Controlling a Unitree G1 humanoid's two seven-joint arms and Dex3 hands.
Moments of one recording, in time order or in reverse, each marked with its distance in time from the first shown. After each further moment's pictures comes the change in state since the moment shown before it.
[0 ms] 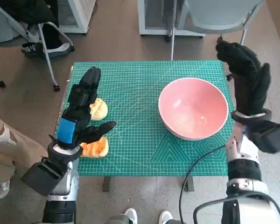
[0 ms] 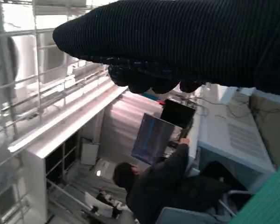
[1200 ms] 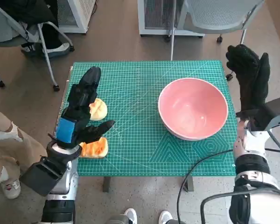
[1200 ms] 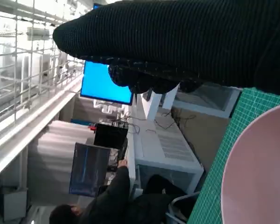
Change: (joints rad) left arm -0.006 0.007 0.007 0.009 -0.004 -0.013 -0.007; right arm -0.087 -0.076 -0.027 0.254 -0.171 0.162 -0.235
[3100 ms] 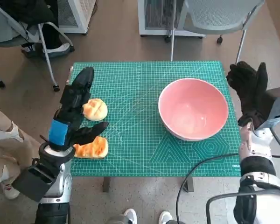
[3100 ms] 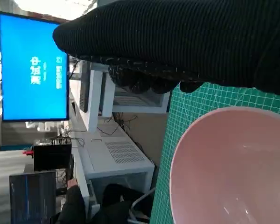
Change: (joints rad) left arm 0.030 0.038 0.018 -0.066 0.000 0.022 -0.001; right arm 0.003 -0.038 -0.043 0.059 -0.035 0.317 -0.076
